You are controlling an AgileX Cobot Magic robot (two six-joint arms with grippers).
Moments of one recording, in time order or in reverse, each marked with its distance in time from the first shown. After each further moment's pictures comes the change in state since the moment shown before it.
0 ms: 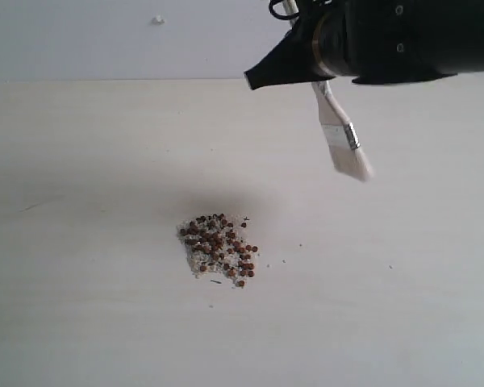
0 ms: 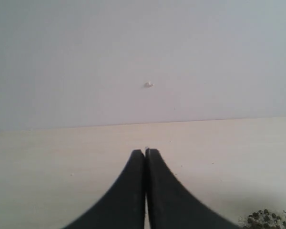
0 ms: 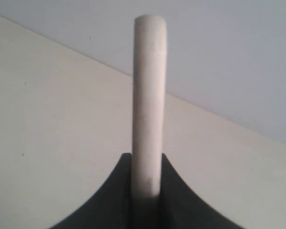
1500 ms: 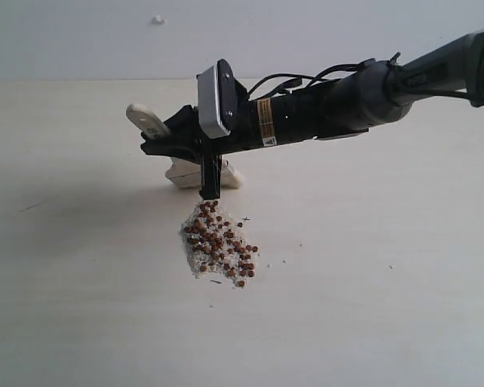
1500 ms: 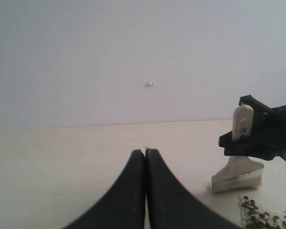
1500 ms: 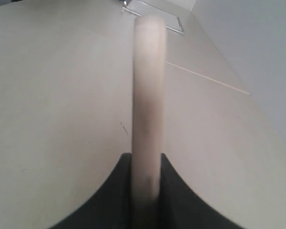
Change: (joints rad) left arm 0.000 0.000 0.000 0.000 -0.004 0.000; right arm -0.207 0.603 -0.316 -0.007 -1.545 -0.887
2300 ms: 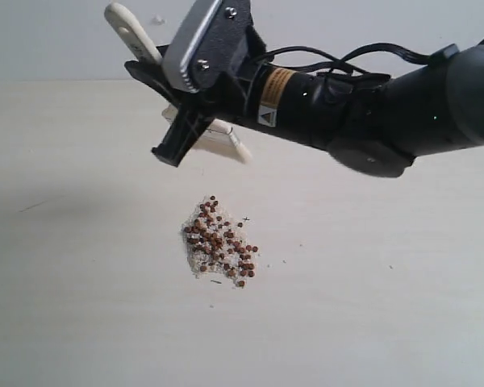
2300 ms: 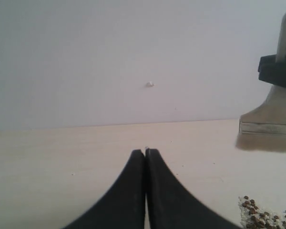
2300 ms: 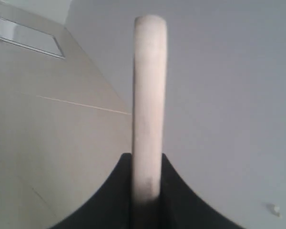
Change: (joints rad) left arm 0.000 0.000 0.000 0.000 0.000 0.000; right arm 0.184 -0.478 0.480 0.765 0.226 -0.427
